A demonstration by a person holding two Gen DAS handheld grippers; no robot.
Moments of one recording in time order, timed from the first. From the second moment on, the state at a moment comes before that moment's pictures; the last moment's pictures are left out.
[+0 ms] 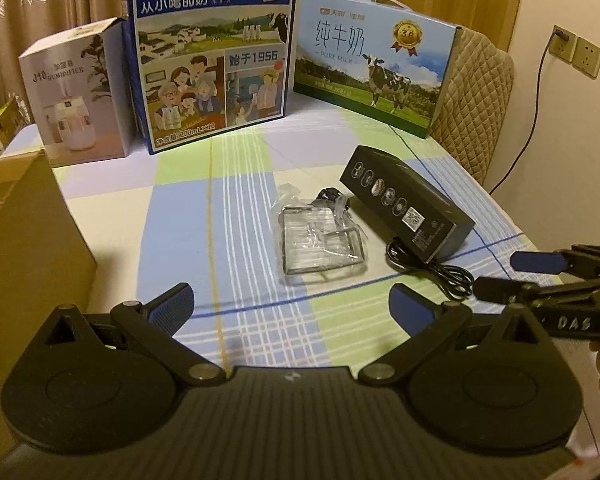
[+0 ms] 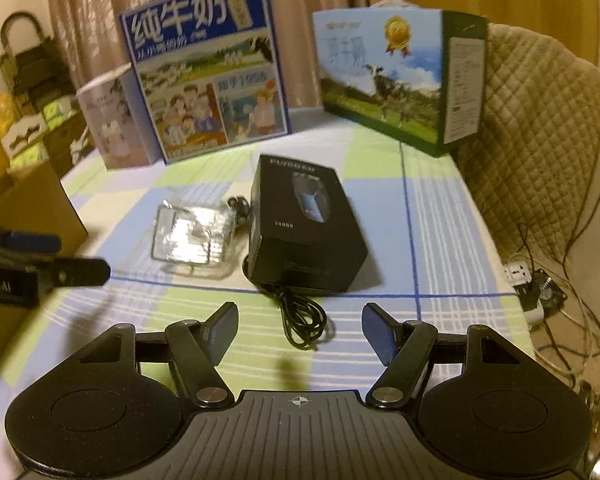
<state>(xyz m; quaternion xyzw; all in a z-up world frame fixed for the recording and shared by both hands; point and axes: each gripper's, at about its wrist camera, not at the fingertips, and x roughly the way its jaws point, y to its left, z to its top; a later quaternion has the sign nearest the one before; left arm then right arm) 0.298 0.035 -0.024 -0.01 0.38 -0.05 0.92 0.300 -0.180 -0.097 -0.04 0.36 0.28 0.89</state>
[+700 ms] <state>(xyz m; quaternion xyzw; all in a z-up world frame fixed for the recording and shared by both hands) 0.333 0.039 -0.054 -0.01 0.39 -0.06 0.92 0.337 -0.141 -0.132 -0.11 0.38 0.32 0.86</state>
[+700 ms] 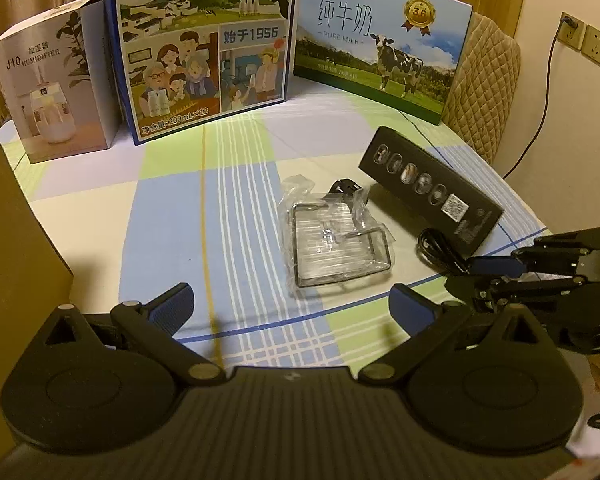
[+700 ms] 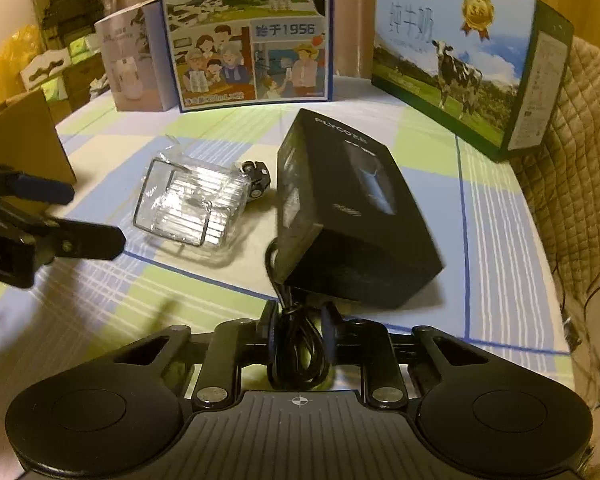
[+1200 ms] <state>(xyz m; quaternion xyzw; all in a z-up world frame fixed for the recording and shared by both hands) 0.361 0.006 -0.069 0.00 0.37 -0.08 0.93 0.336 -0.153 -0.123 -0.06 0.41 0.31 0.86</state>
